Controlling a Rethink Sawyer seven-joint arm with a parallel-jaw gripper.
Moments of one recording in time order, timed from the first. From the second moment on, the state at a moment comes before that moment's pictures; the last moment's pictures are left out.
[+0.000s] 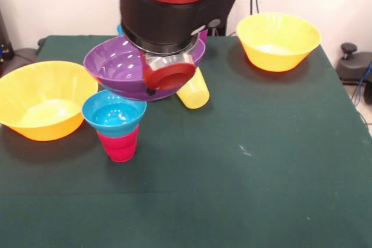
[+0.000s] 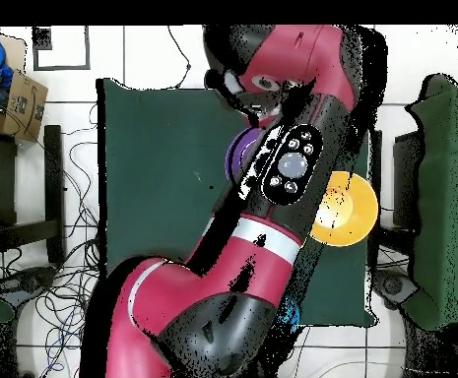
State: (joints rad) arm -0.12 -0.01 -0.83 0.46 0.57 1.51 2.56
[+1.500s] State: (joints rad) arm -0.21 0.03 -0.82 0.32 0.56 1.51 2.56
